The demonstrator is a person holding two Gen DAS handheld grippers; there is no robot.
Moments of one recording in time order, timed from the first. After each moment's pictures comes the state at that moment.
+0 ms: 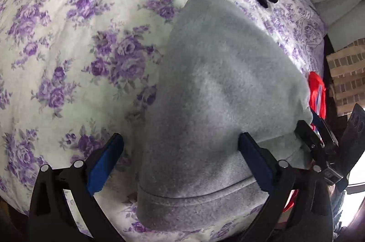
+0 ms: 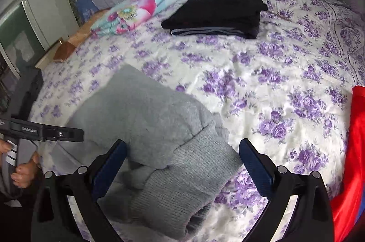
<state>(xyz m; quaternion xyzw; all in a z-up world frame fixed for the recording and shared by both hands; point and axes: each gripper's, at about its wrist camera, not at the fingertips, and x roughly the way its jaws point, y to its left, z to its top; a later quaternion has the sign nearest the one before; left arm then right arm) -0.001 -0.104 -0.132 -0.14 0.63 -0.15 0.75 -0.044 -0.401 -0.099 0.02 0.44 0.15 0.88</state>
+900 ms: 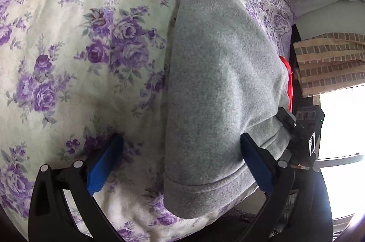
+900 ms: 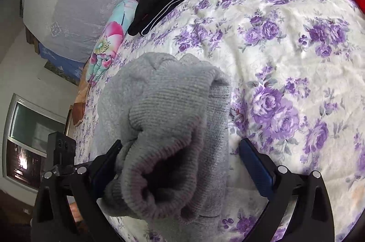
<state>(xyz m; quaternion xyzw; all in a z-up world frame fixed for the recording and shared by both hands) 0.005 -0.061 -0.153 -0.20 0.64 -0.29 0.69 -0.076 -0.439 -0.154 0.34 0.45 0.13 0.82</state>
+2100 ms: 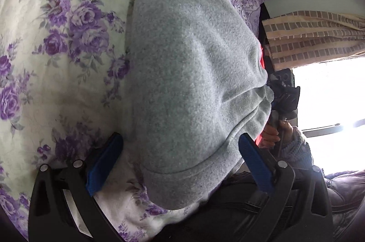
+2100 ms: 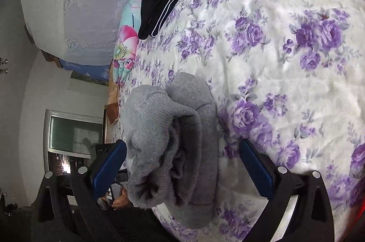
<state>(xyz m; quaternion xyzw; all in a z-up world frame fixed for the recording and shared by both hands) -0.011 -0.057 -0.162 -0.21 0.63 -0.40 0.63 -0.065 -0.500 -0.155 0.44 0.48 0.21 0.73</state>
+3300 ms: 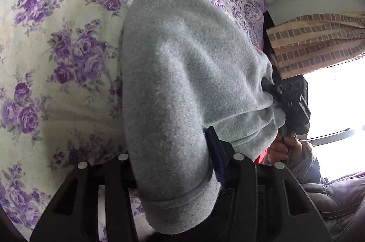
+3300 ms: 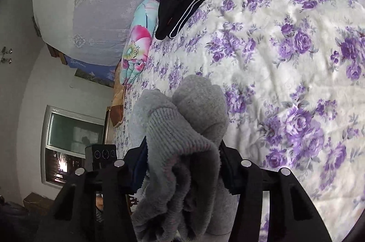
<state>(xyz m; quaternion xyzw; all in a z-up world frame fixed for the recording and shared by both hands) -0.015 -0.065 -0.126 -0.18 0.61 -0.36 0.68 -0.053 -0.453 -0.127 0.42 0.45 0.22 0.76</state>
